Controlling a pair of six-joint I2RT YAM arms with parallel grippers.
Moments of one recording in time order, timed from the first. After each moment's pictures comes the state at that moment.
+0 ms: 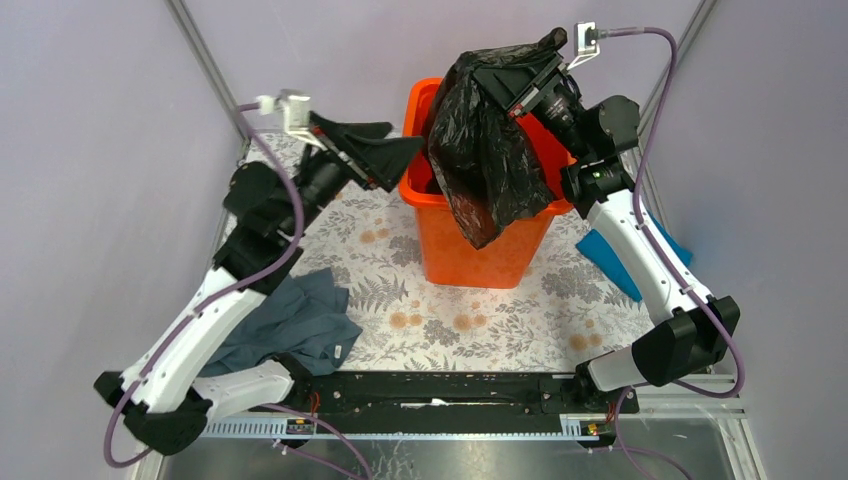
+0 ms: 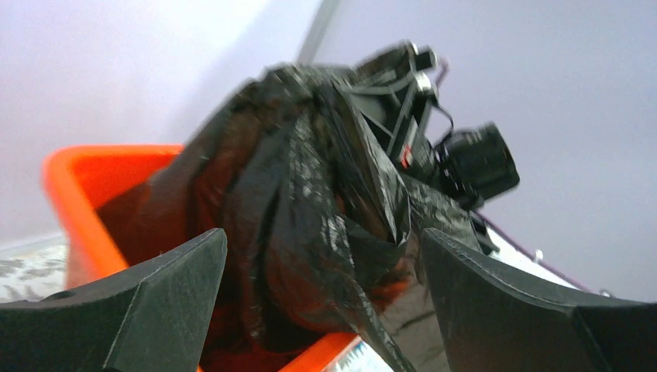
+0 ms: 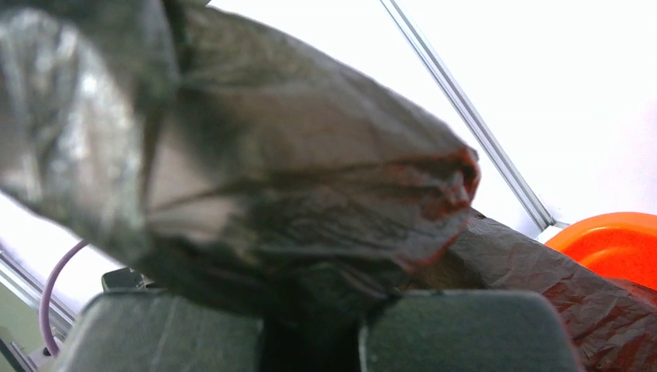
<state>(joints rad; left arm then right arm) -0.67 1.01 1.30 0.08 0.07 -0.55 0.36 1.44 1.48 0.54 -0.50 1.08</state>
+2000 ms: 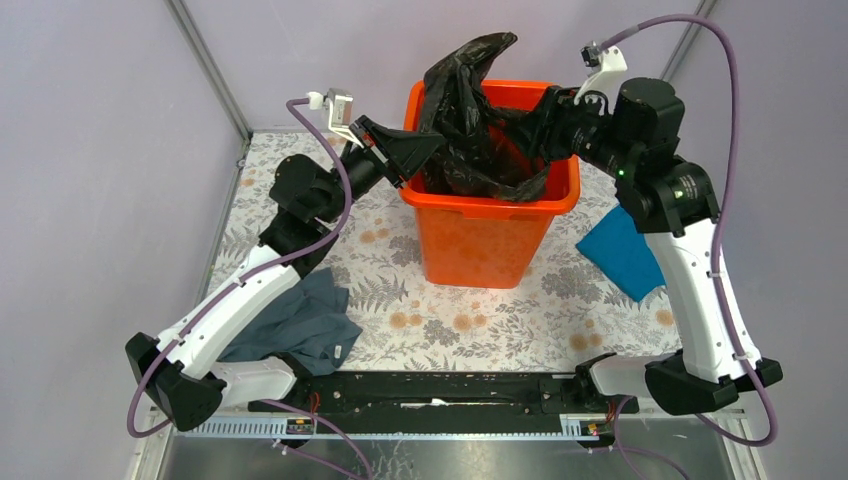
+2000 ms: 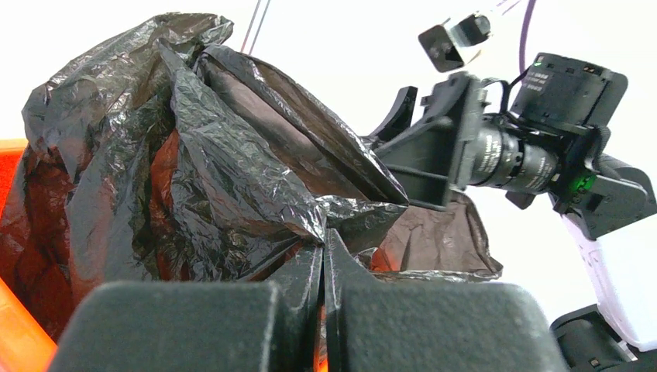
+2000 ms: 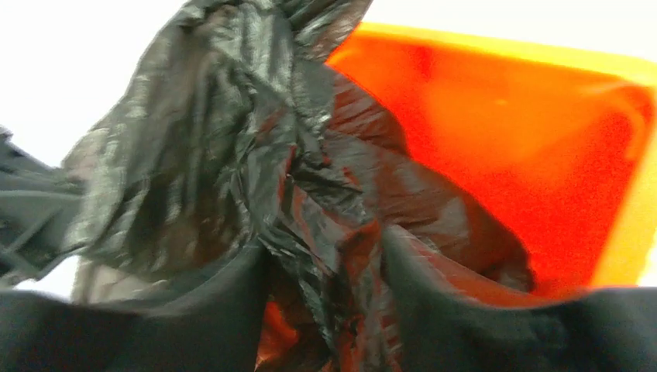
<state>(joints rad) -0.67 1.18 1.23 0.35 0.27 -0.61 0.38 1.31 1.88 -0.75 -0.29 0.32</state>
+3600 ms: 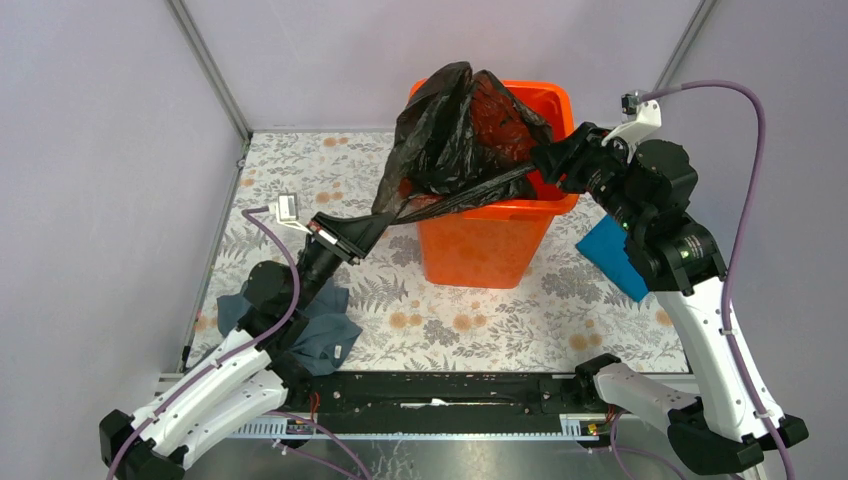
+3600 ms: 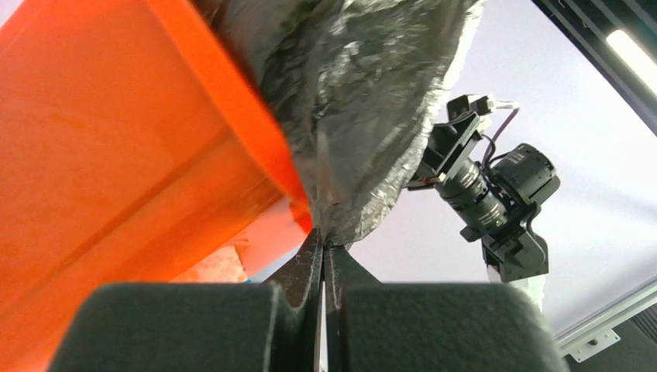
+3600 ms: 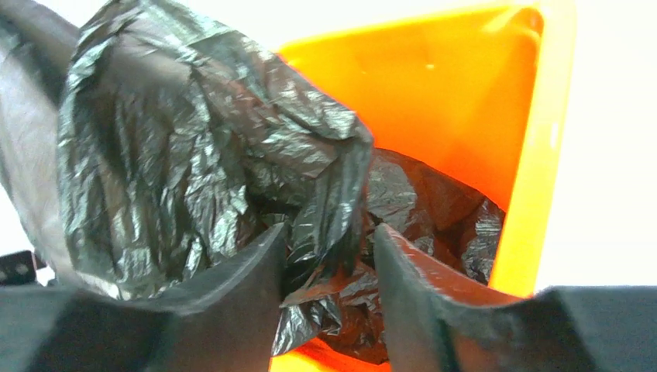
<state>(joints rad) -0.67 0.67 0.56 0.52 0.05 -1.03 0.39 1.02 1.46 -0.55 -0.04 0.48</state>
